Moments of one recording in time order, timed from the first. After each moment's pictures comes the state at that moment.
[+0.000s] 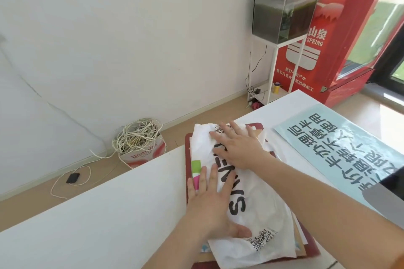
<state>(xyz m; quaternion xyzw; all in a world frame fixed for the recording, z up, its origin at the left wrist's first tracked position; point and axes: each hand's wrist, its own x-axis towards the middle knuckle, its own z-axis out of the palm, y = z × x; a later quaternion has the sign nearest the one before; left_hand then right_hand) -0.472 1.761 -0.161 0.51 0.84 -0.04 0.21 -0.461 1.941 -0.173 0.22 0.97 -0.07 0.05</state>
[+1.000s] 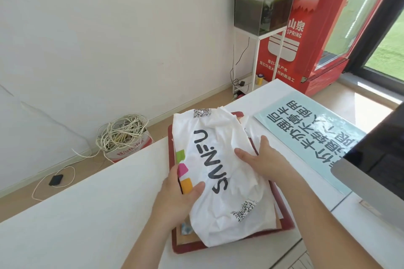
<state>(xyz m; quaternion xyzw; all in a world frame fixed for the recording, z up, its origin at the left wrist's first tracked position) -0.482 1.724 -0.159 0.27 0.87 0.31 0.27 -0.348 1.918 -0.146 0.51 0.74 -0.43 0.00</state>
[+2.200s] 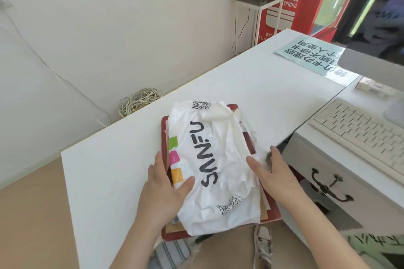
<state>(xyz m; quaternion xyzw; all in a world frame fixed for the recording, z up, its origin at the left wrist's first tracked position) -0.481 1.368 -0.153 0.31 0.89 0.24 0.22 -0.285 1.523 -0.156 0.54 0.66 -0.50 -0.10</state>
